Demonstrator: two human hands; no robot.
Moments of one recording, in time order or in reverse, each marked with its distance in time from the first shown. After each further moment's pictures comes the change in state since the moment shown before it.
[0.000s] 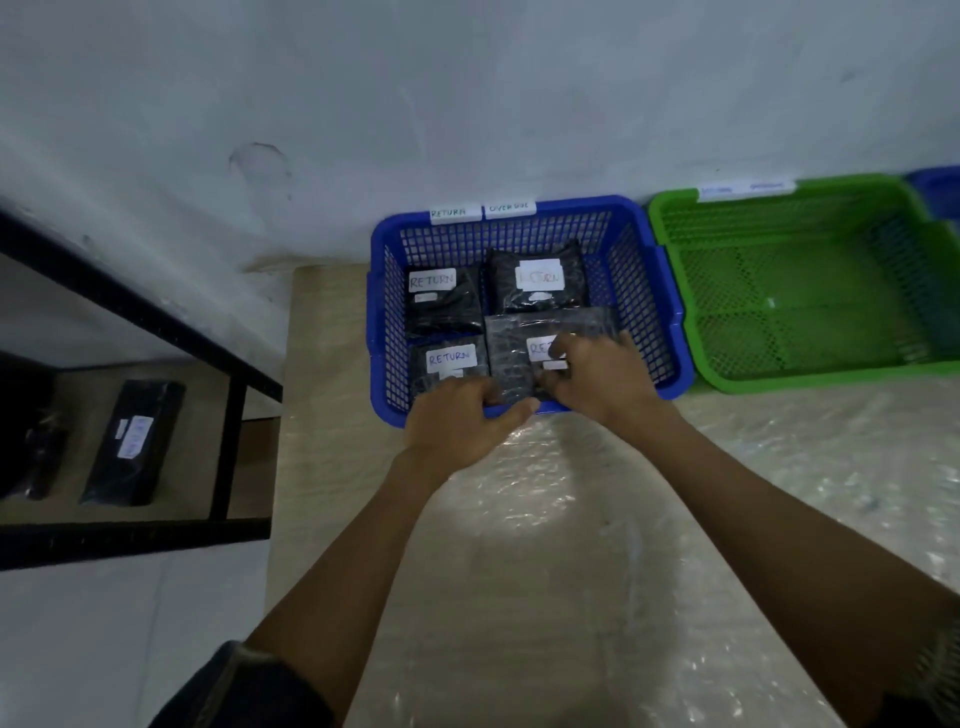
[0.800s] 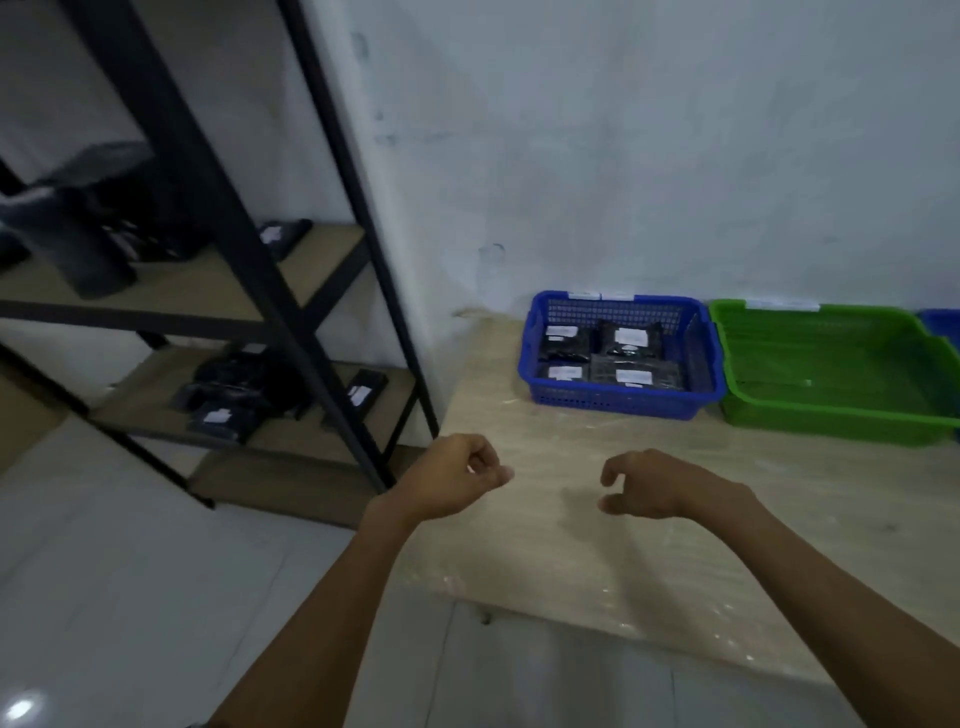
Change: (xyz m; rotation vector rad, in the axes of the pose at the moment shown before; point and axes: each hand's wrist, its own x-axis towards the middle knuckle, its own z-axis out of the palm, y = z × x) left_hand -0.310 0.010 -0.091 -0.254 0.113 -0.139; right_hand -0.261 -0.053 -0.050 -0.038 -0.411 -0.265
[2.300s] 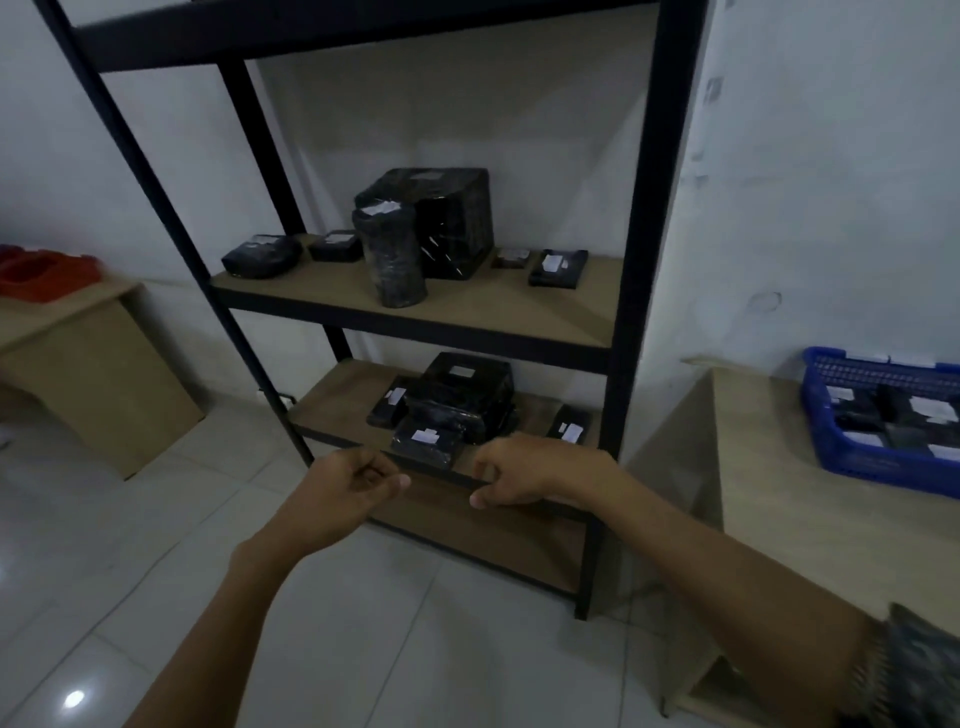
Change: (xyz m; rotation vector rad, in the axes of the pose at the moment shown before) left_hand -0.202 -0.345 -0.361 -0.043 0.347 -0.186; right_hand 0.101 -0.567 0.039 -0.189 0.028 -0.536
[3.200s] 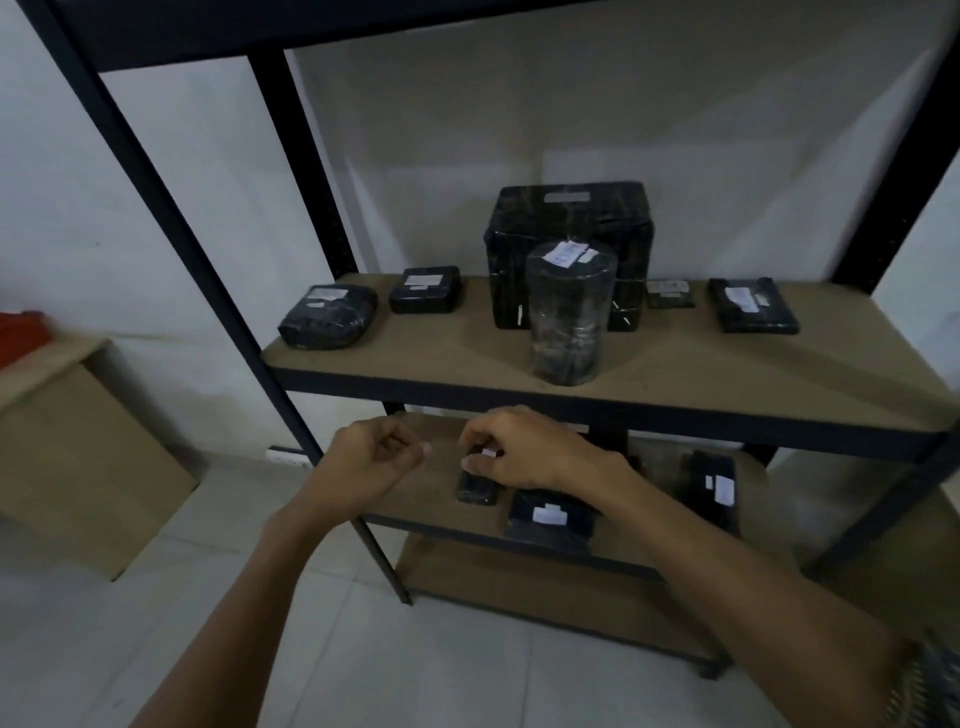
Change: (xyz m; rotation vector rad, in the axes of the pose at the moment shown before) left_hand 0.270 -0.173 -0.226 0.075 -0.033 0.242; right_hand 0.331 -0.140 -0.094 0.201 0.388 0.004
